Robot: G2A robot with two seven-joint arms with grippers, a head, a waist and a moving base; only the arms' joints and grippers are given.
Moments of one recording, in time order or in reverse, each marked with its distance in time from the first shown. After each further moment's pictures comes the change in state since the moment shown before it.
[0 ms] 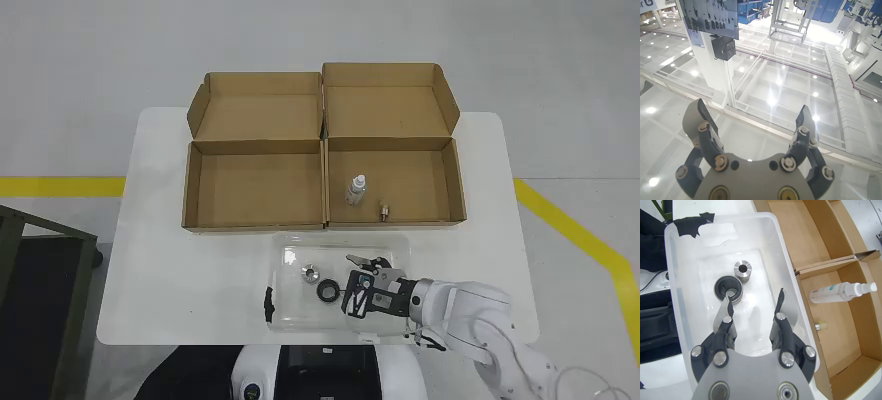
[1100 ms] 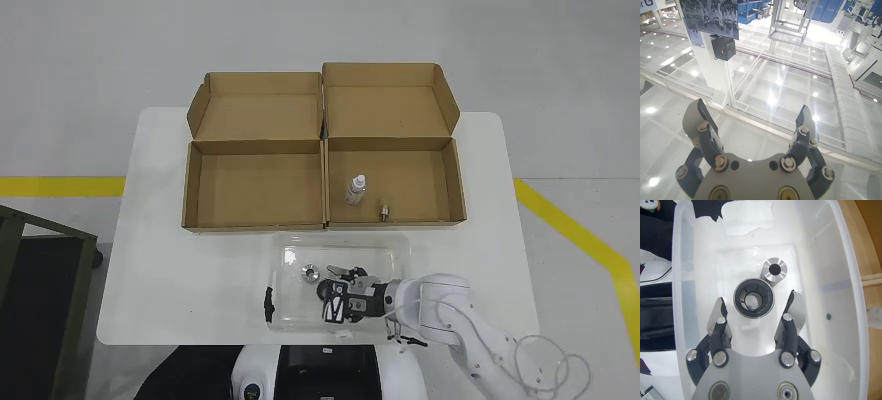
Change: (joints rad) left arm 0.000 0.000 0.000 0.000 0.000 0.000 0.000; right arm 0.164 -0.024 -0.197 0.191 0.055 -0.034 0.014
